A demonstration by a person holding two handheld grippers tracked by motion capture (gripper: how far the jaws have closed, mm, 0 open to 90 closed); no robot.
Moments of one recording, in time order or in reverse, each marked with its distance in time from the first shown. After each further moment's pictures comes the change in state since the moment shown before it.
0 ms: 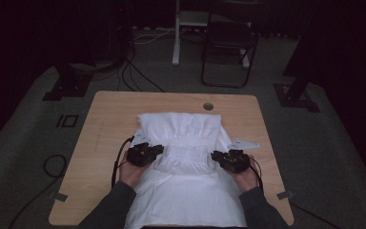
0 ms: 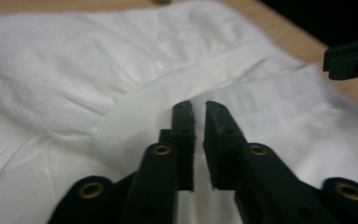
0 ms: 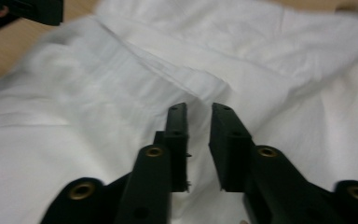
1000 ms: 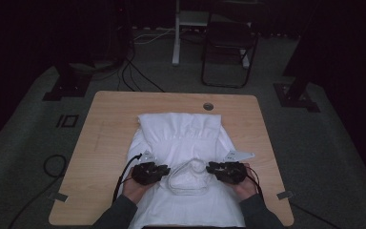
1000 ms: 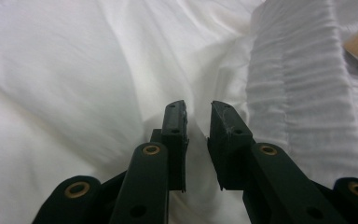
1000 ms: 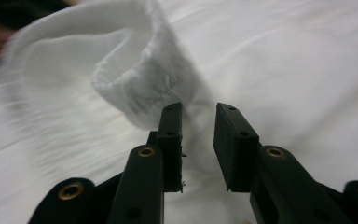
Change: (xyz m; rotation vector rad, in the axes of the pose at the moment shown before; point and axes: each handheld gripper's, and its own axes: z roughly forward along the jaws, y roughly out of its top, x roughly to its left) left arm -0.026 -0.049 0.000 0.067 -0.132 0.037; right arm 0.018 -0.027 -0.003 0.013 0.124 -0.109
